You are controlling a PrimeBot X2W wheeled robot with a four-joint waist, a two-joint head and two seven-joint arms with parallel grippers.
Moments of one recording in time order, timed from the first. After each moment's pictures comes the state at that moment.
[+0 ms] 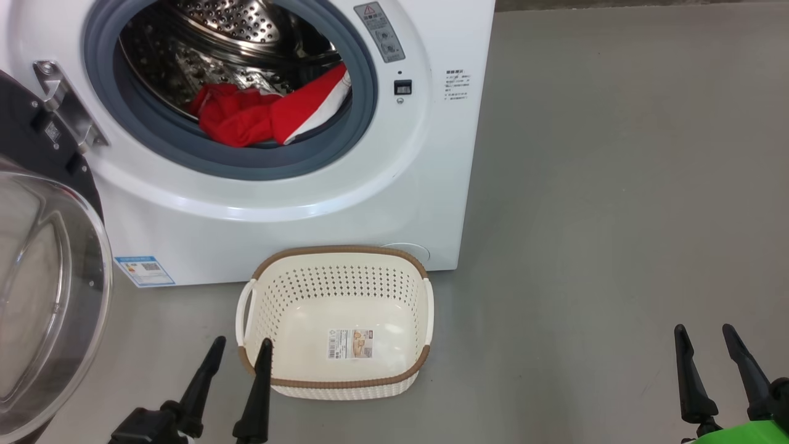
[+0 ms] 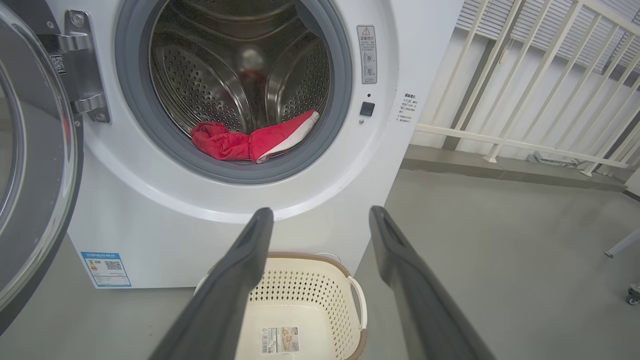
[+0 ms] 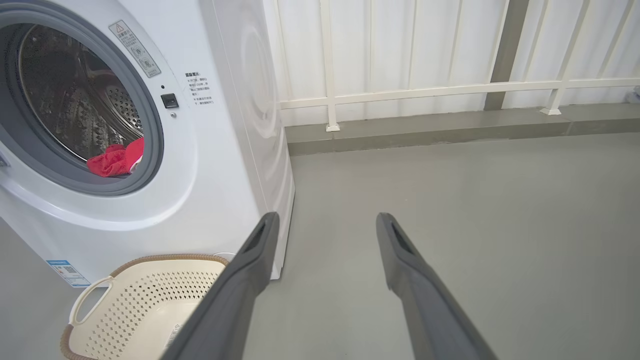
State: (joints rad) left arm -0.02 0.07 -0.09 0.19 -0.33 -0.13 -0.26; right arm 0.12 -0.09 -0.18 0.18 0.30 0.13 -0.25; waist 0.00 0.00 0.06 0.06
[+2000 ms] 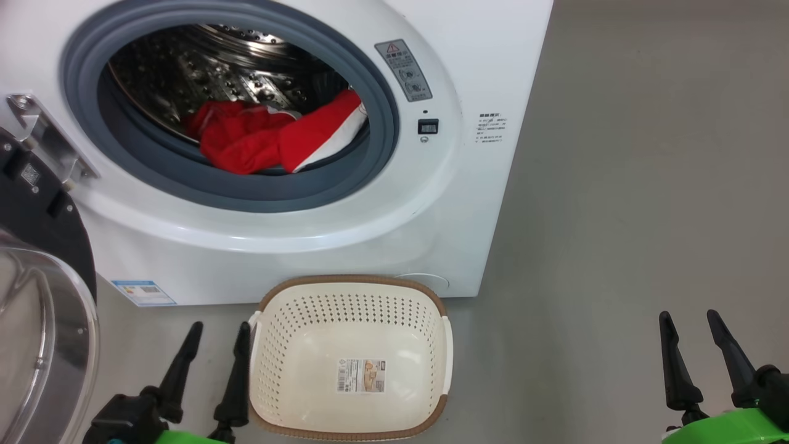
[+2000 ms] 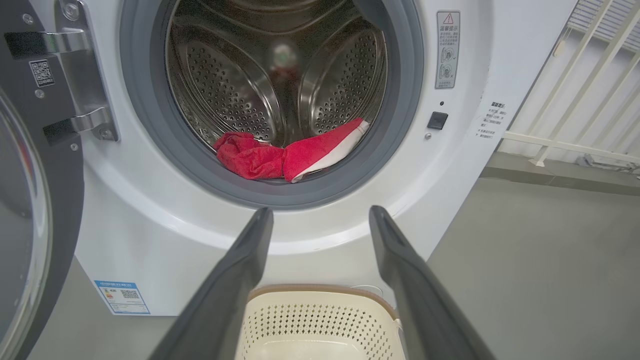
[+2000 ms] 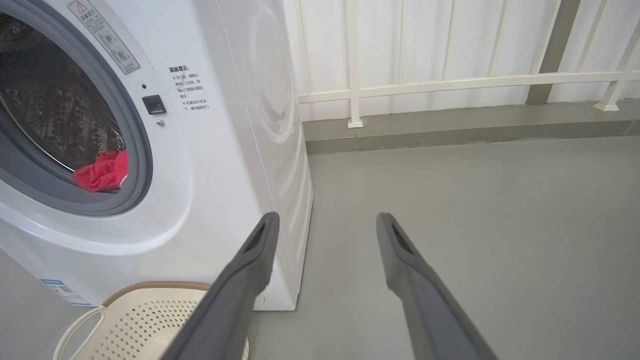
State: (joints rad) left arm -0.06 0.07 -0.05 0.20 -0.32 -0.13 -0.26; right arm 0.09 -0.07 -0.16 0.17 0.29 0.13 -0.25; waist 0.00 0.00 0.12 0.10
